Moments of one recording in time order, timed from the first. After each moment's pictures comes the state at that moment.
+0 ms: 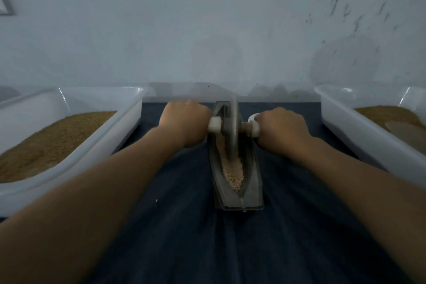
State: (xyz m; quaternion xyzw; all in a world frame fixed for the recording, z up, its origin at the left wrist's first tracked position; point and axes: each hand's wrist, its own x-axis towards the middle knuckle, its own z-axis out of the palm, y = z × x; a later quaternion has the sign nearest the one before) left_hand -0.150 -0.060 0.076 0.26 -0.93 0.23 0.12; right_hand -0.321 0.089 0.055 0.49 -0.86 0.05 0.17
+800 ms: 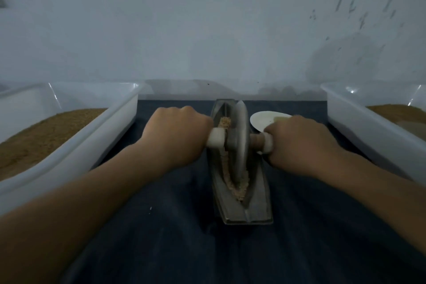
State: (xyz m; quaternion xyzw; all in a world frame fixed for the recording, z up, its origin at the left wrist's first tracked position) left_hand -0.121 -0.059 0.055 0.17 -0.91 0.30 0.21; right_hand -0.313 0.118 0.038 0.50 -0.82 0.05 0.28
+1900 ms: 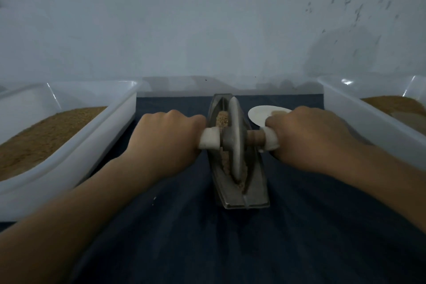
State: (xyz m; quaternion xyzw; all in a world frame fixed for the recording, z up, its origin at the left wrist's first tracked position) left_hand -0.101 -0.061 0.042 0.16 -0.91 0.26 0.29; right_hand -0.316 0.134 0.047 0.55 -0.75 0.04 0.38
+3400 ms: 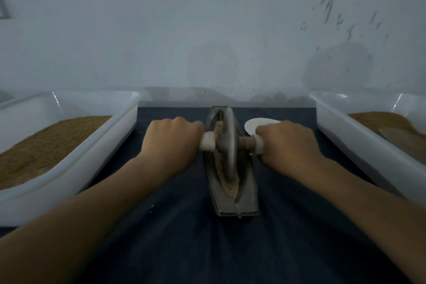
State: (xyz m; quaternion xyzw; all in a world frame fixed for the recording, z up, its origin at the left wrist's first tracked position) left_hand -0.116 -0.053 0.045 0.20 -0.90 0.27 0.29; right_hand -0.308 0.120 0.040 0.50 -0.80 0.07 0.32
